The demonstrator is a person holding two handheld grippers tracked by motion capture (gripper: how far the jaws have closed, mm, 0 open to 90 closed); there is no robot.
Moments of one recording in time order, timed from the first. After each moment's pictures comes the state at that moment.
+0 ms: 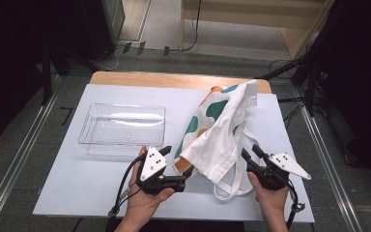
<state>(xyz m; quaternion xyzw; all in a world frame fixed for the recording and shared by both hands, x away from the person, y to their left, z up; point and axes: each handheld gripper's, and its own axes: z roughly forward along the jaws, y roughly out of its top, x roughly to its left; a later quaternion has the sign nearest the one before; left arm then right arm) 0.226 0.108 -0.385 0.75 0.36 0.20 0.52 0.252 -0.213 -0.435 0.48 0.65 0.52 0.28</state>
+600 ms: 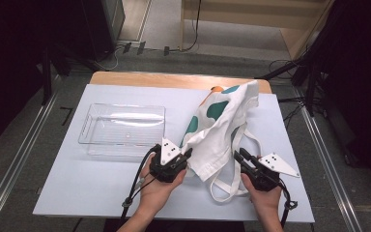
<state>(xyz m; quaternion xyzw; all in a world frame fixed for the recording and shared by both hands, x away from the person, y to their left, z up) 0.260 0.090 -0.402 0.76 0.41 0.21 0.46 0.256 -0.203 -0.444 0.46 0.67 0.52 0.26</state>
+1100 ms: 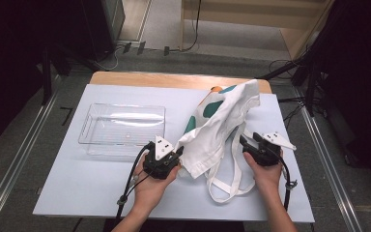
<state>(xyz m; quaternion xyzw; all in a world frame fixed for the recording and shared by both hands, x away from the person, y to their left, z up) 0.268 0.104 -0.408 0.76 0.43 0.22 0.43 0.335 -0.224 -0.463 0.55 0.66 0.44 0.27</state>
